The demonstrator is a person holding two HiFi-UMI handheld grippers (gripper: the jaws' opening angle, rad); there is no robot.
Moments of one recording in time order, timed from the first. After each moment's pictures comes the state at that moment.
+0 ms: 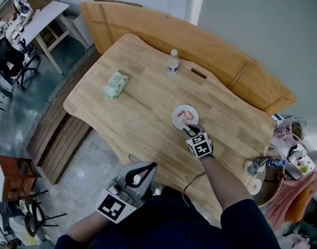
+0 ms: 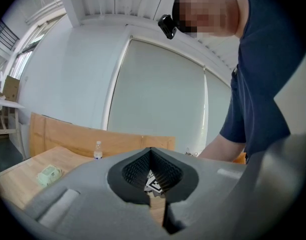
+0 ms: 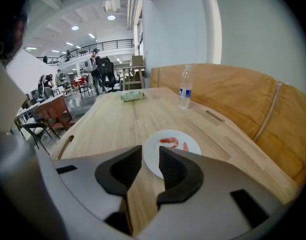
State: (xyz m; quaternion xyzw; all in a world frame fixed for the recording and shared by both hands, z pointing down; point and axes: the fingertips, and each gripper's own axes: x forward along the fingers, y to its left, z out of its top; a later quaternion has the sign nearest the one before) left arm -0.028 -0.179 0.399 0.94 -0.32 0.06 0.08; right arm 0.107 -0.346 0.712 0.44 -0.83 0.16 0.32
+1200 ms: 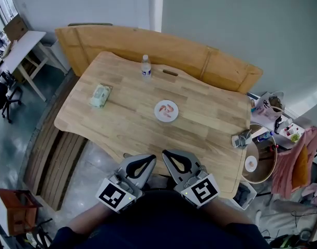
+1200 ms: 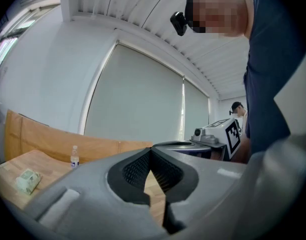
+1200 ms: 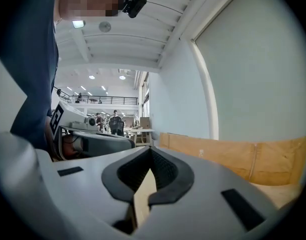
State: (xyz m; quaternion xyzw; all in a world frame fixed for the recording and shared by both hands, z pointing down) left arm -0.022 -0.105 0.370 0.98 -0.20 0.01 0.05; right arm 0.002 -0.114 0.379 0.46 -0.89 0.02 0.02
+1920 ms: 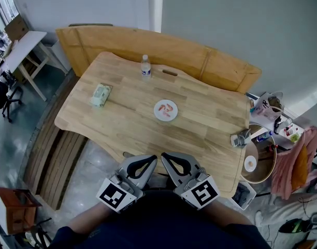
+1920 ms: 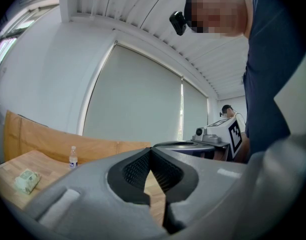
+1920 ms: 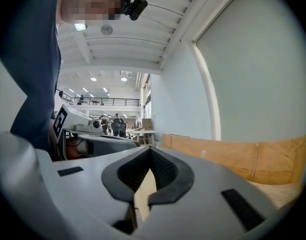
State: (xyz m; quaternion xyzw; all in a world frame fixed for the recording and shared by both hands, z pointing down) left arm -0.020 -0.089 0.368 0.98 -0.20 0.01 0.05; right arm -0.004 -0.095 0.370 0.46 -0.89 0.01 0.00
